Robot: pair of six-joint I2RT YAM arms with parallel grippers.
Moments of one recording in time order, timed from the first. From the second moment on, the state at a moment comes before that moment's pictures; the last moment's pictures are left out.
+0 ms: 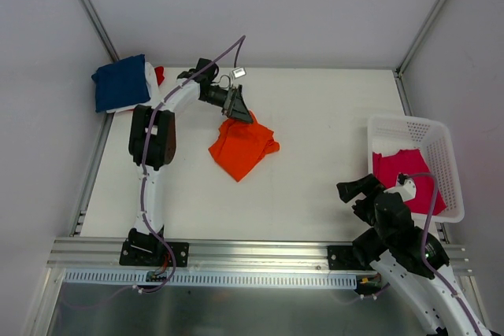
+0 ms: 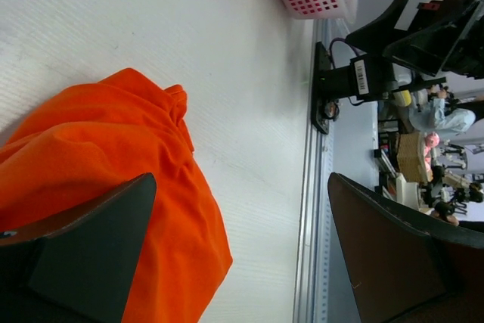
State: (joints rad) left arm -0.26 2.26 1.87 -0.77 1.31 0.14; right arm 0.62 0.07 0.50 -1.00 0.44 1.07
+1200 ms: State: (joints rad) left arm -0.33 2.21 2.05 -0.76 0.84 0.00; right arm 0.62 0.03 0.46 -1.01 0.46 1.08
